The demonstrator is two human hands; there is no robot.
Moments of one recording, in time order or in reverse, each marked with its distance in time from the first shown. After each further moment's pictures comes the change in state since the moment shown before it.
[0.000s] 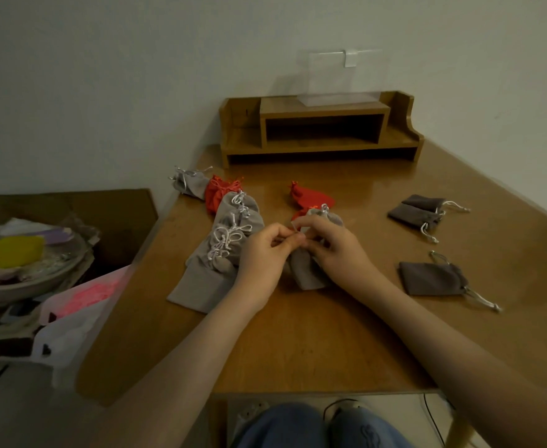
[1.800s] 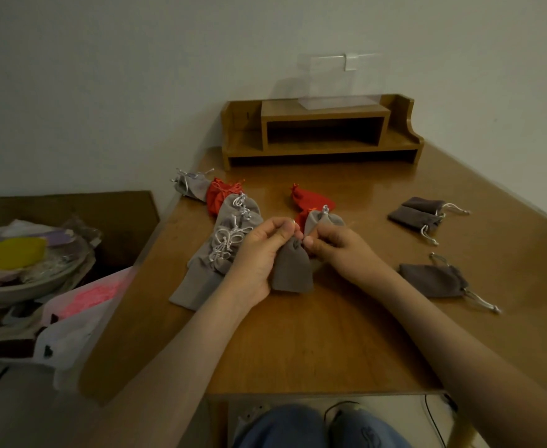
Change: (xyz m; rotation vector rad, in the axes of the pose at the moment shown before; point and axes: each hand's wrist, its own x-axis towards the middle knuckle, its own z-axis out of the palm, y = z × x) left_hand -0.002 0.024 -0.008 -0.559 -0.100 -0.274; right_hand 0.002 -0.002 -0.014 0.101 -0.166 0.239
